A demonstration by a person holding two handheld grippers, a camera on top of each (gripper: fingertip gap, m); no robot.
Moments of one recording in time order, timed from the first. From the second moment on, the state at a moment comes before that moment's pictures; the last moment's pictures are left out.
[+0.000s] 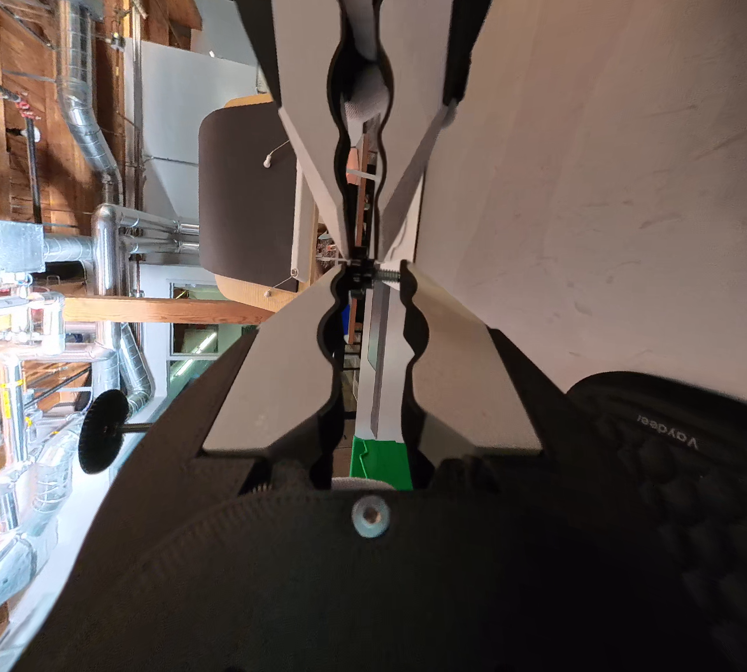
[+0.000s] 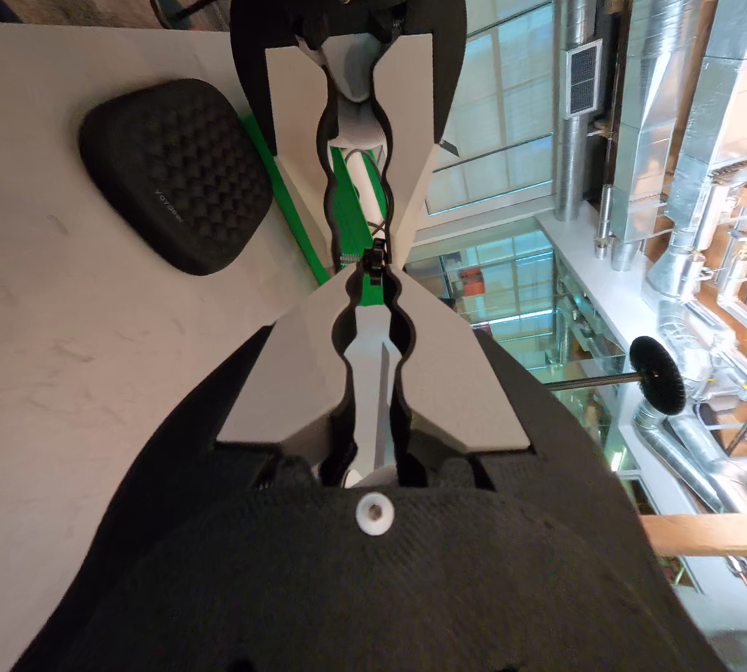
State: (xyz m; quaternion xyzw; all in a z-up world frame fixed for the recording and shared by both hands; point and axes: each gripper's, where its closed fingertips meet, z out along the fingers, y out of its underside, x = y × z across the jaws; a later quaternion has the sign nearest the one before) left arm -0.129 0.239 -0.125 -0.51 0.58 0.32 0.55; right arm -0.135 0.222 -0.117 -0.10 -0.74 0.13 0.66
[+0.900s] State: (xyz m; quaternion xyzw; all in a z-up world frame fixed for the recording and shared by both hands) left arm -0.147 0.241 -0.094 -0.57 0.44 0.26 0.64; right arm -0.133 0.239 -0.092 -0.16 -0.68 0.14 0.70
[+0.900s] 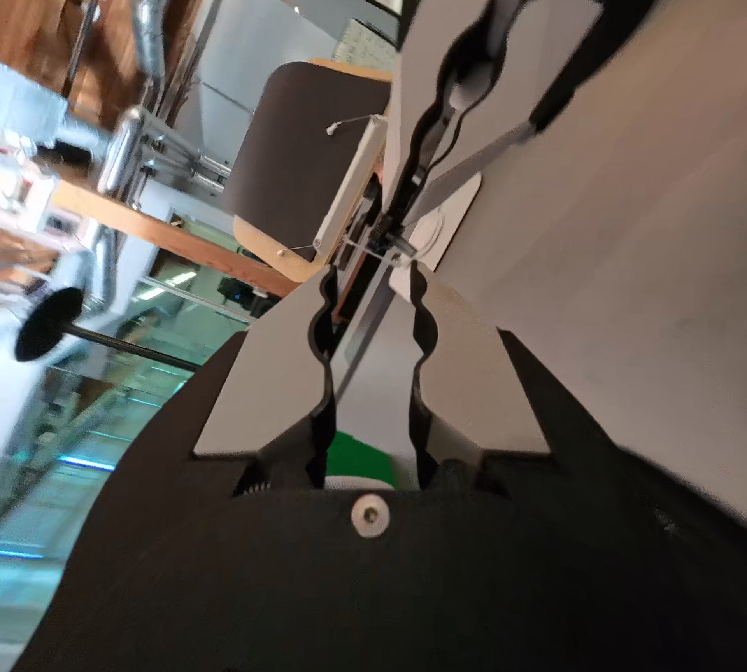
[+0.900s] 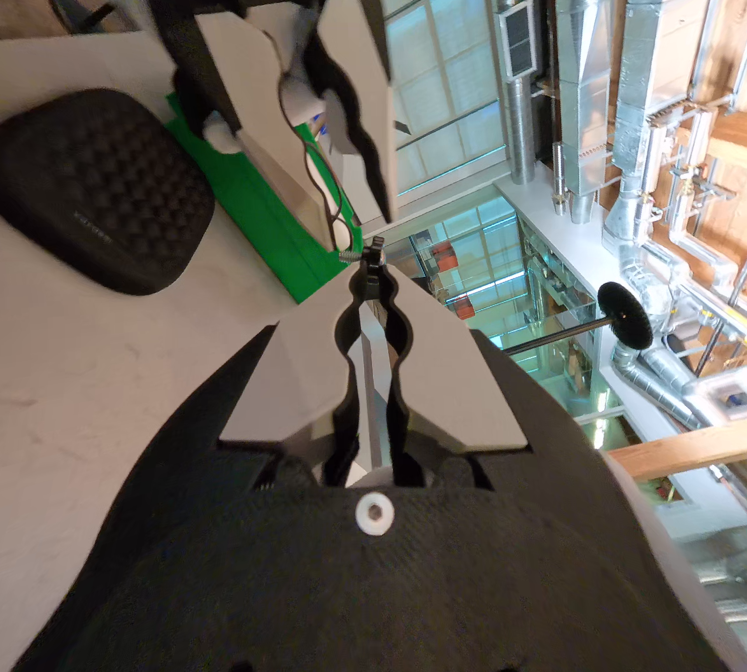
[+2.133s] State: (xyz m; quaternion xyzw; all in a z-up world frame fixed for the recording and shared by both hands) left arm -0.134 0.236 -0.100 -0.57 0.58 0.23 0.53; right arm -0.126 0.241 -0.073 -0.19 -0.68 0.24 0.67
